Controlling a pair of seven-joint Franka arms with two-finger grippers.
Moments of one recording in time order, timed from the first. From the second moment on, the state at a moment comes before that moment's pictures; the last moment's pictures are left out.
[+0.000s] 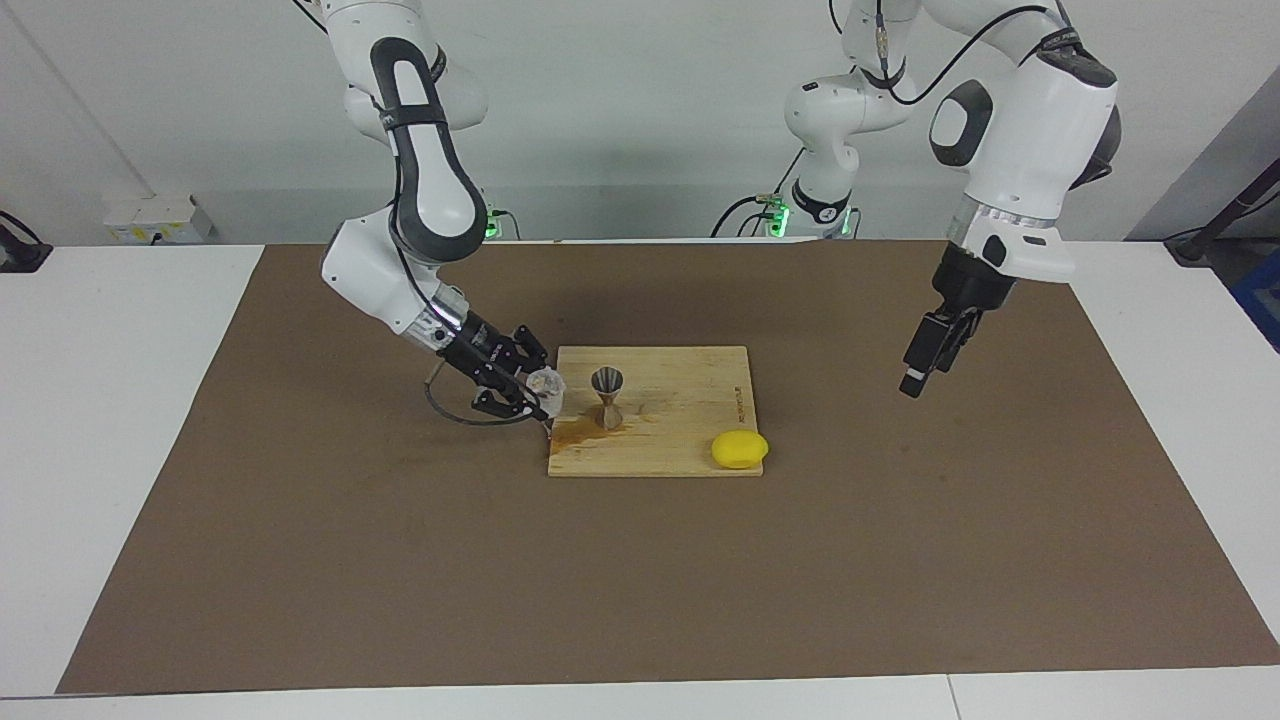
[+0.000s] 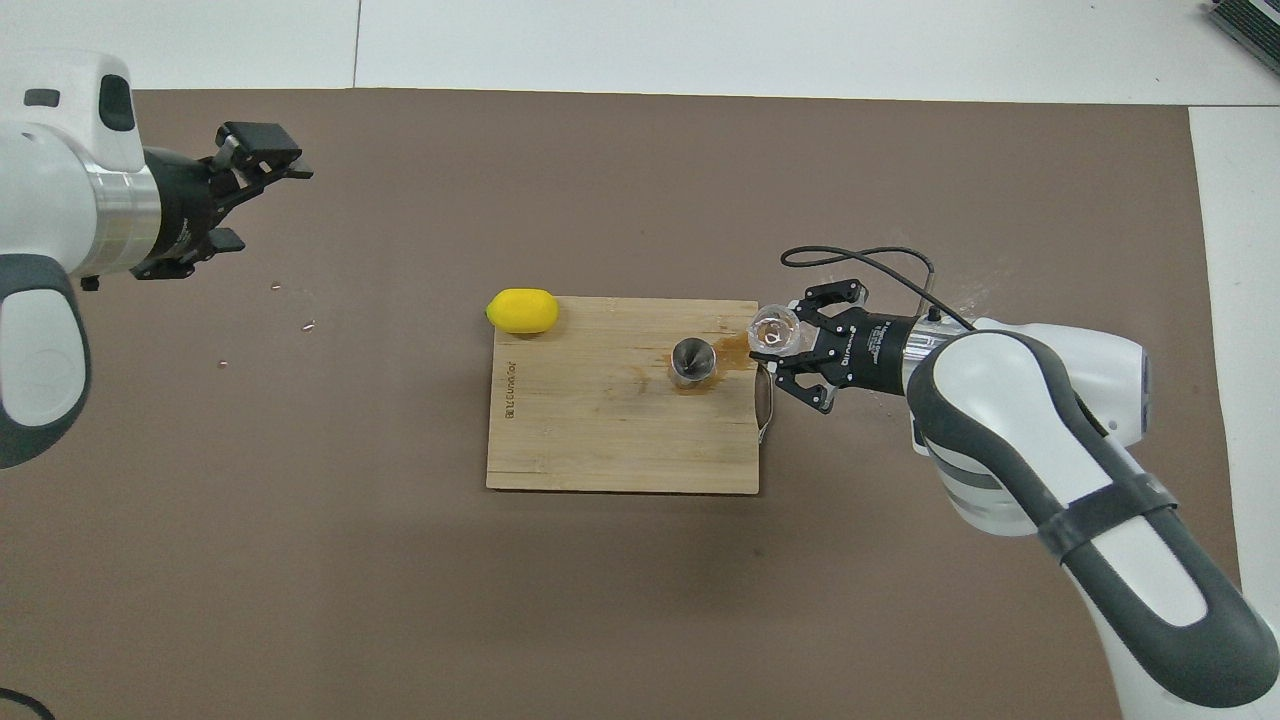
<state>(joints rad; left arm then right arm) 0.15 0.03 -0.32 -1.77 -0.10 2.14 -0.67 0.19 0.13 0.08 -2.18 1.23 2.47 1.23</state>
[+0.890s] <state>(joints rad) 0.24 -0.04 -0.31 -1.67 0.00 1.60 0.04 0.26 0.13 0.08 -2.16 1.01 2.51 1.34</state>
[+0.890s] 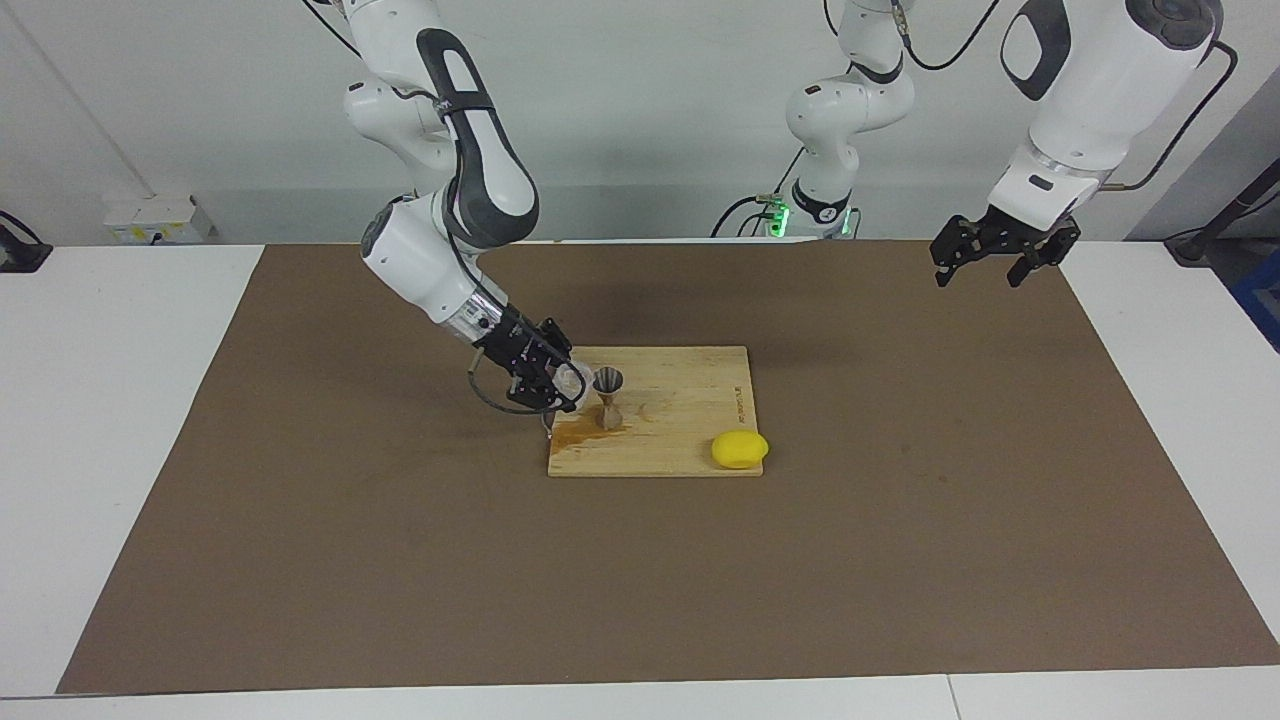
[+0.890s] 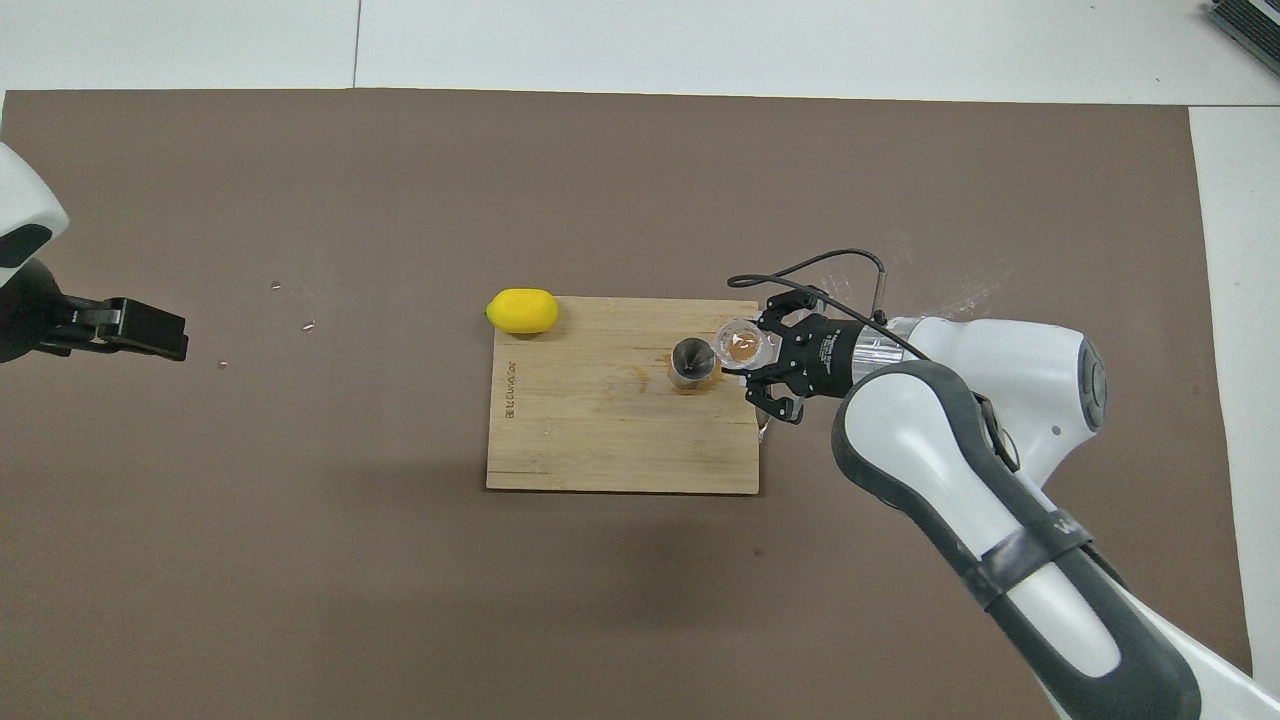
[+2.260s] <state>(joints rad) 0.07 -0.04 -0.12 -1.60 0.00 1.53 0.05 0.32 0.11 0.09 -2.11 0.50 2.51 1.45</state>
